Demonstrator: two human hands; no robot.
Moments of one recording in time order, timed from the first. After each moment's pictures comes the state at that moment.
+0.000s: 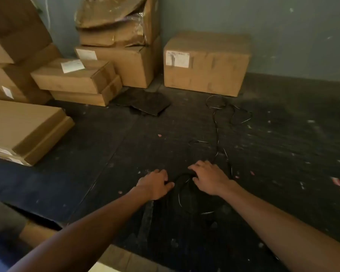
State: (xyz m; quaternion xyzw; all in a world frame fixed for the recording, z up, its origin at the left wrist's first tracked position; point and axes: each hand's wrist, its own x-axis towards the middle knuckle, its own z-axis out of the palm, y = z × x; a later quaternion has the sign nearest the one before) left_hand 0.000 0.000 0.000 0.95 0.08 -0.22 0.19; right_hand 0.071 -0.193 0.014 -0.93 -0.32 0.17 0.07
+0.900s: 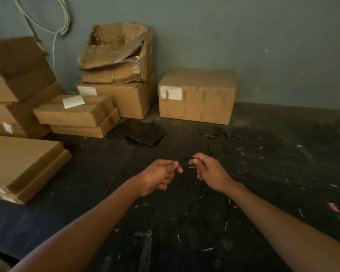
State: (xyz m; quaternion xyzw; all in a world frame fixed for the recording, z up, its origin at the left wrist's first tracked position) left_hand 0.046 0.000 0.120 0.73 0.08 -0.19 0.65; right_hand 0.118 -0.194 0.087 -0.86 -0.25 0.08 0.44
